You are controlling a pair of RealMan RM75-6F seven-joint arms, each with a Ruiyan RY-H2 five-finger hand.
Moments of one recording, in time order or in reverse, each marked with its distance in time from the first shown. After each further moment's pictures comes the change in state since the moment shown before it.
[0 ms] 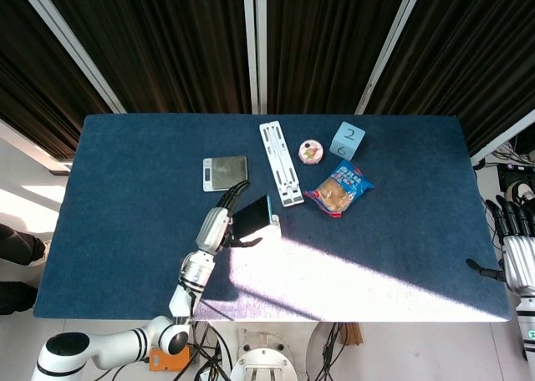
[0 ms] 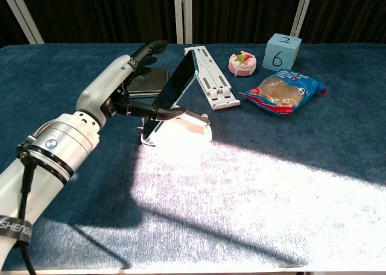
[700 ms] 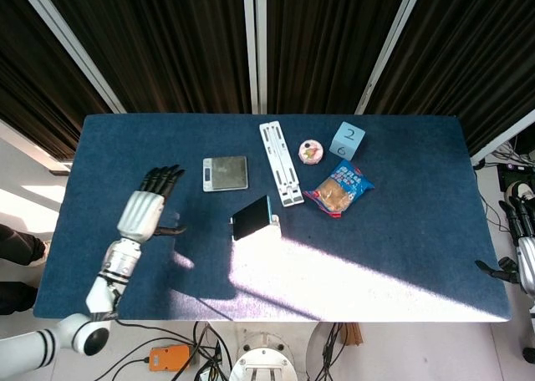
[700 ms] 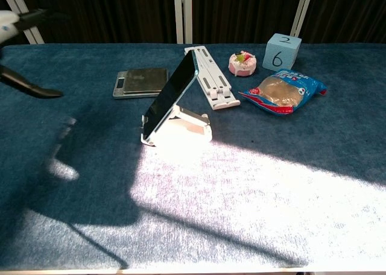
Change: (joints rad) left arm 0.131 0.629 0.066 -0.440 -0.085 -0.002 0.542; right arm -0.012 0.032 -0.008 0.048 -0.003 -0.018 0.150
